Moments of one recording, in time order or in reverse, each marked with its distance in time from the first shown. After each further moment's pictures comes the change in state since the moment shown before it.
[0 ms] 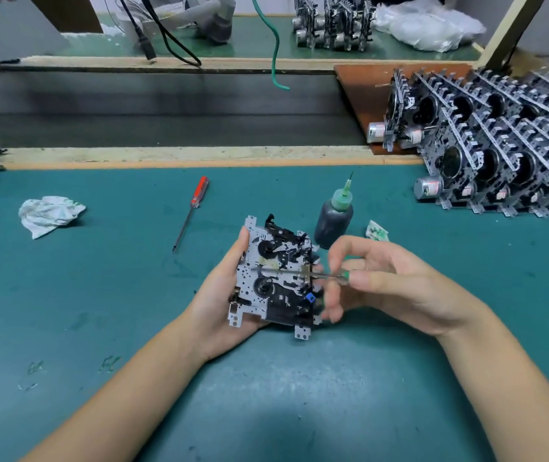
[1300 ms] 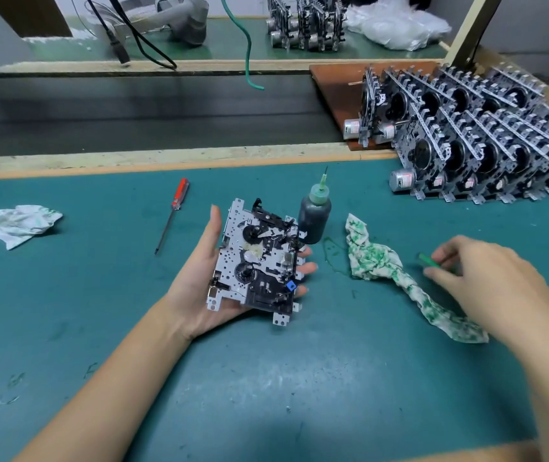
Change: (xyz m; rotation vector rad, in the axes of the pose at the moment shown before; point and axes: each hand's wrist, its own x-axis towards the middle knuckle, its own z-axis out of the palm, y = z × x) left_hand 0.011 0.012 -0.005 -0.002 -0.308 -0.030; right_hand -0.069 -0.010 -0.028 -1.457 1.029 0.582
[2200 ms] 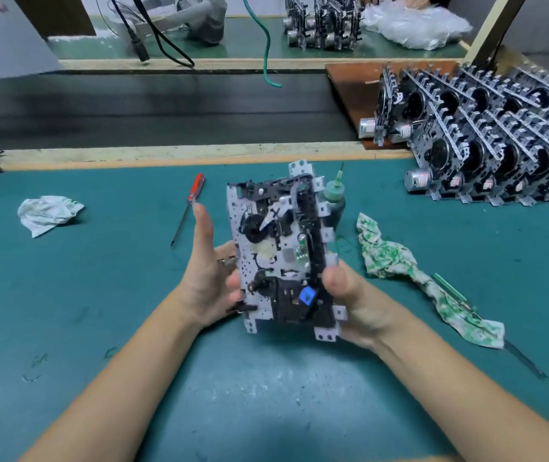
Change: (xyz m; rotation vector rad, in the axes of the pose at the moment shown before) left_hand -0.016 0.006 0.015 0.244 0.037 0.077; right_hand -0.031 -0.115 0.029 1.589 -1.133 -0.629
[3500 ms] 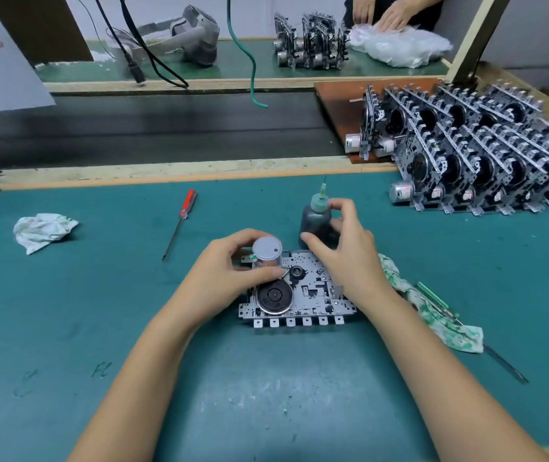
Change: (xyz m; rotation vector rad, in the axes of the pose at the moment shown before) left_hand 0.012 0.006 0.011 0.943 0.502 0.150; right_hand 0.015 0.008 -0.063 -1.012 0.934 -0.169
